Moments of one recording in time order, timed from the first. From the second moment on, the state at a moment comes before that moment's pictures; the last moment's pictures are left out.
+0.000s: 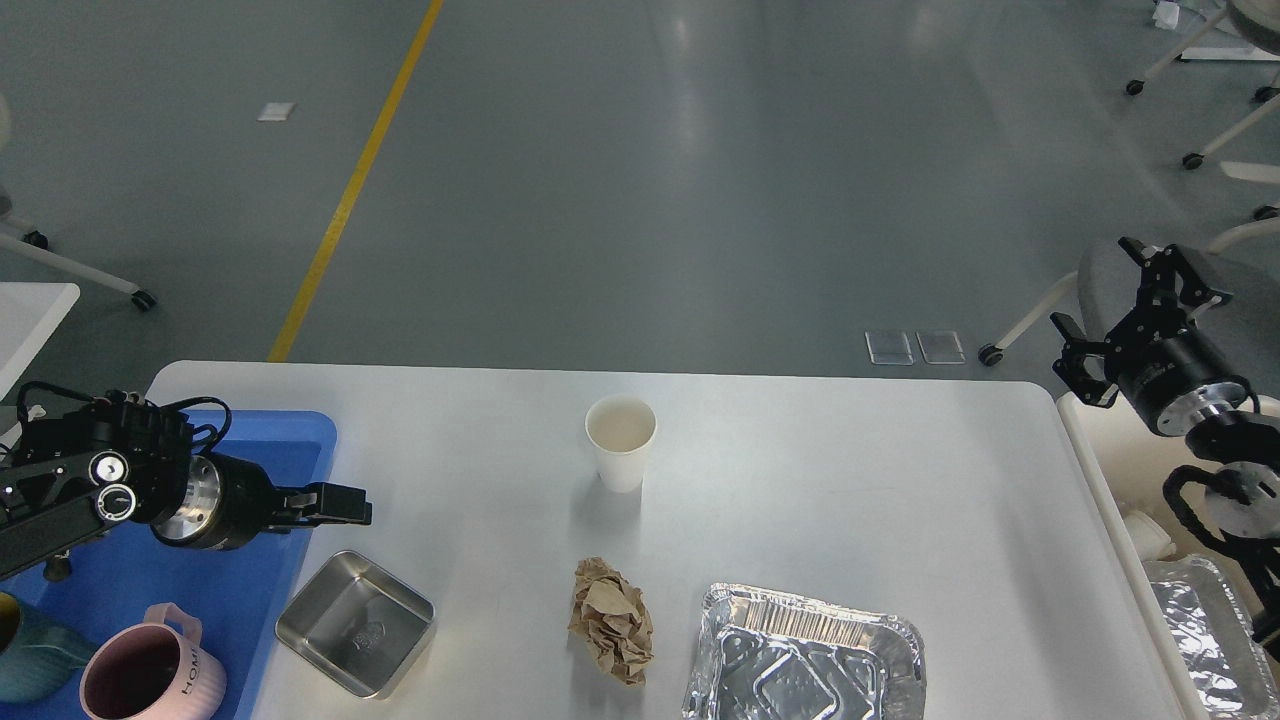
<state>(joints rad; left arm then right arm) -0.85 0.78 -0.15 -1.26 1.11 -0.55 0.17 0.40 -0.53 1.22 0.98 -0.32 0.23 0.13</state>
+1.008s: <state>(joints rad) -0.82 0.69 -0.15 -1.16 1.10 -0.63 0.37 0.39 -0.53 1.22 0.98 -0.32 0.23 0.13</state>
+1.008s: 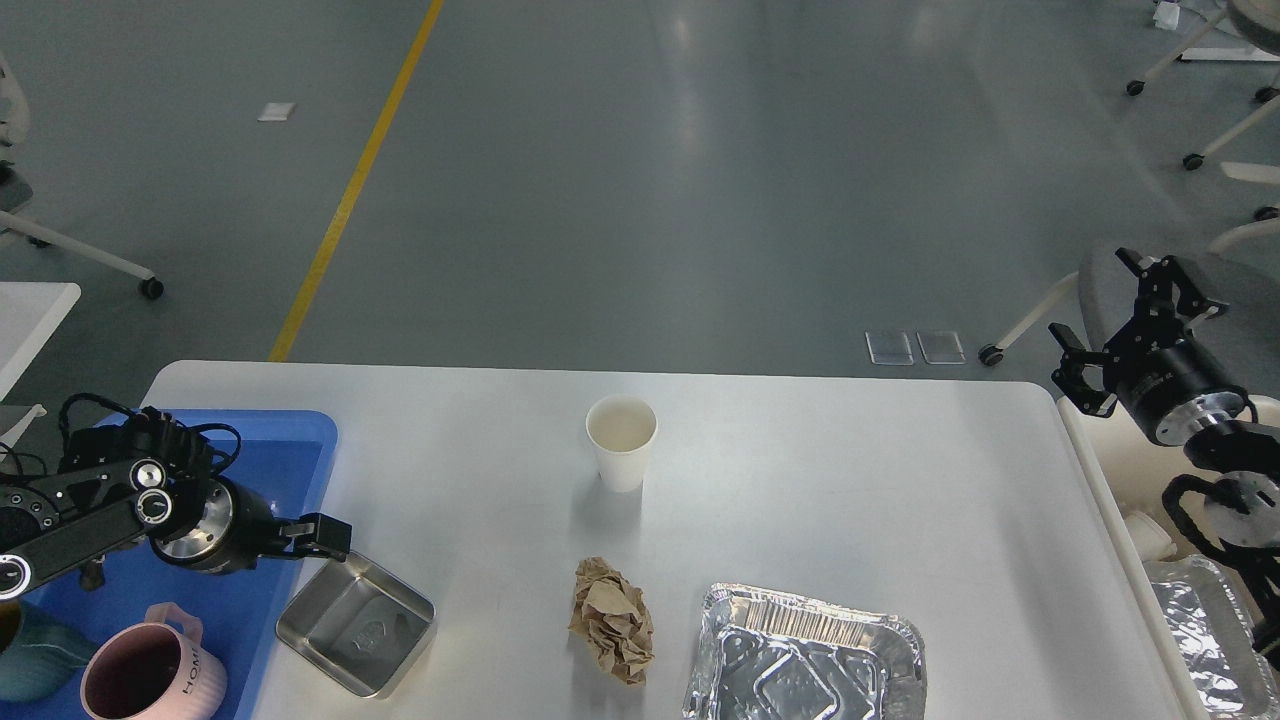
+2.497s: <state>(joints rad) -0.81 0.62 -0.14 -1.14 1.11 -0.70 0.46 0.38 -0.53 1.22 0.98 -0.32 0.23 0.13</state>
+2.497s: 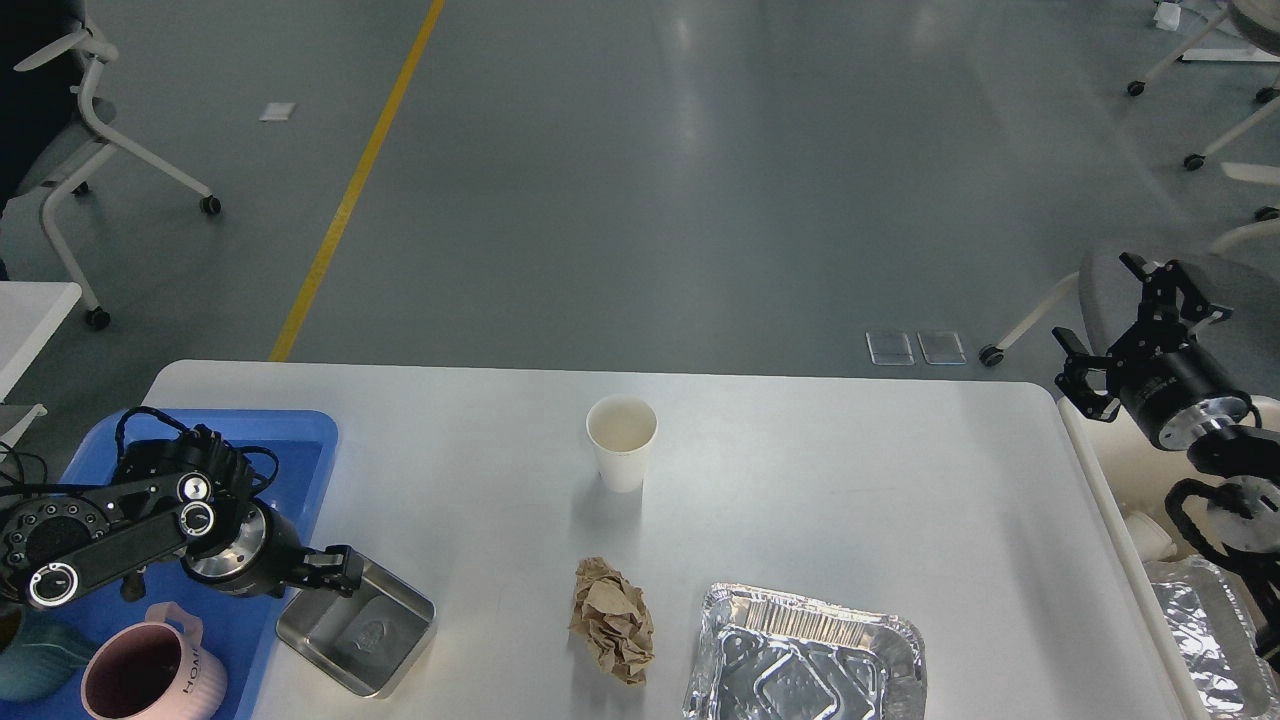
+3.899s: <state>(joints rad) -0.82 0.64 -0.32 -1.14 1.09 -0.65 0.54 0.36 -0.54 1.23 0.98 -0.32 0.23 0.13</state>
